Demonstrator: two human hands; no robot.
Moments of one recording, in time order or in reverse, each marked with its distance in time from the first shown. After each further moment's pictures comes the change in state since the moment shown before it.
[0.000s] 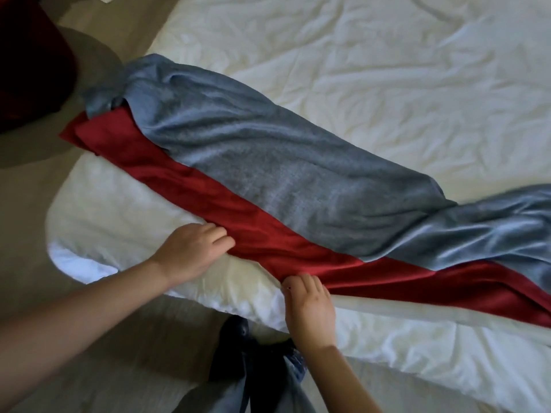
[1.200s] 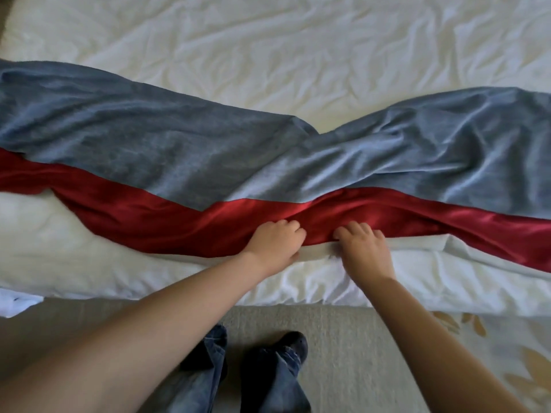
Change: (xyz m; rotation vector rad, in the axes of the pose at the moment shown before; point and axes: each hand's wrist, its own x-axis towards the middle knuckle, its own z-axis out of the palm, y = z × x) left_hand 0.183 0.291 0.023 -0.073 -0.315 0.134; right_hand -0.061 0.249 -0.121 -0.438 -0.208 0.230
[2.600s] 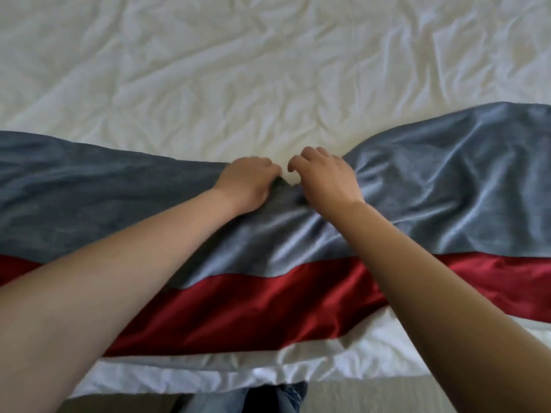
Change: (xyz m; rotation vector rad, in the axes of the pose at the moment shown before) left_hand 0.179 -0.100 -0.090 -0.017 0.165 -0.009; right_hand 0.197 0.041 -0.091 0.143 0.196 -0.201
